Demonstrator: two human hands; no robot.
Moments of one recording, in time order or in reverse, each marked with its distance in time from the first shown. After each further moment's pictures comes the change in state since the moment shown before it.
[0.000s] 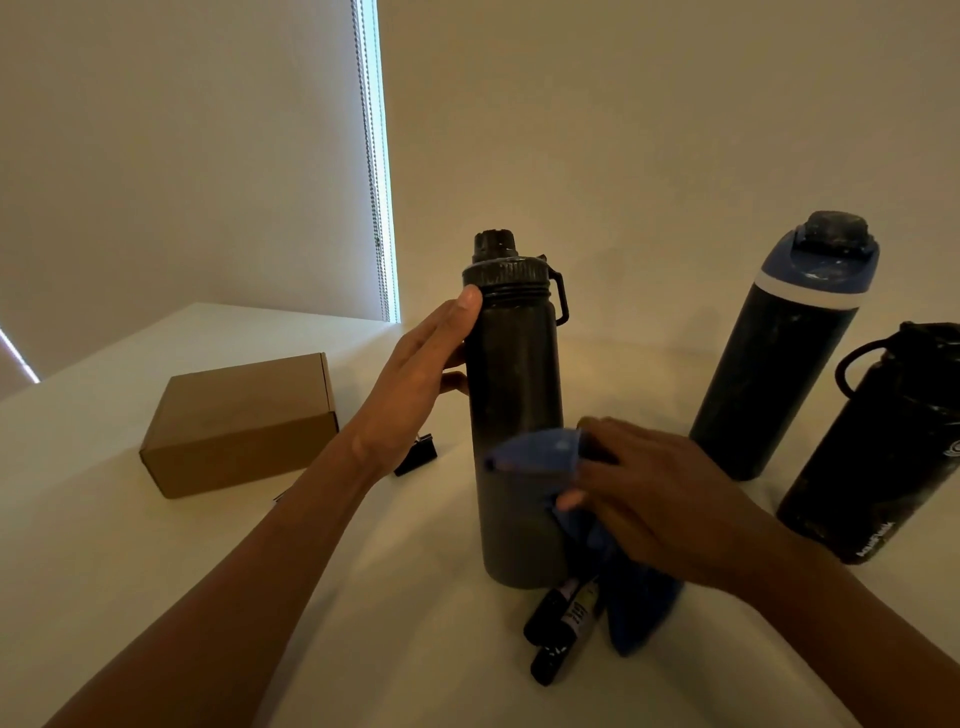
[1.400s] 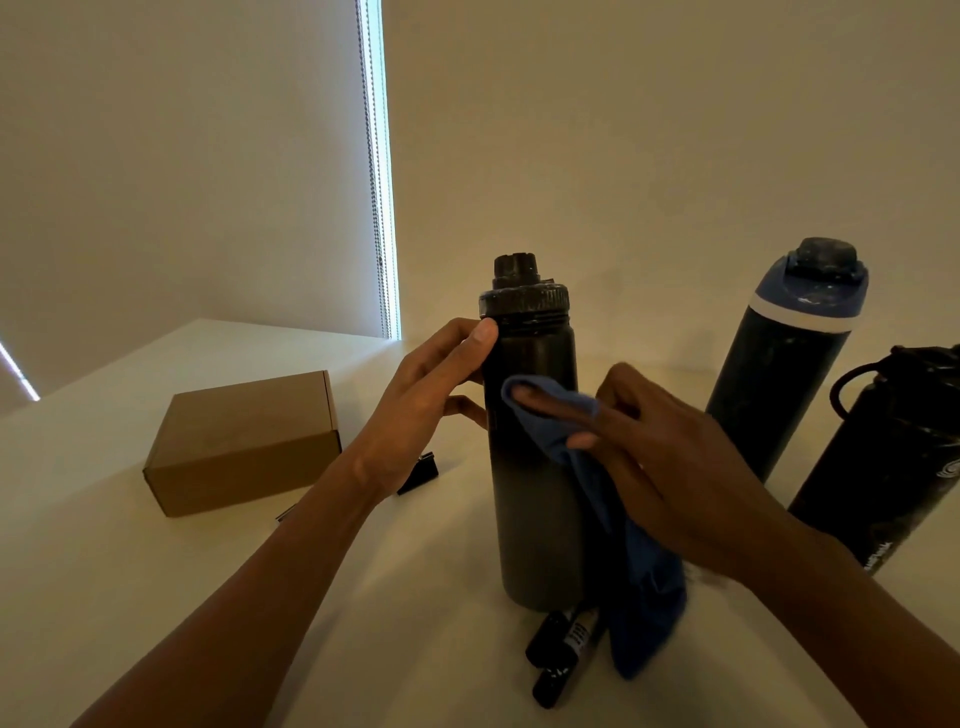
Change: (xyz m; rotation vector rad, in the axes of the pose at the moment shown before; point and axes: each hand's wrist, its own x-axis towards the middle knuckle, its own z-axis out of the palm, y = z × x) left_hand 0.001 -0.004 -0.006 -0.025 -0.089 0.075; right_hand 0.024 -0.010 -0.031 0.020 0.173 0.237
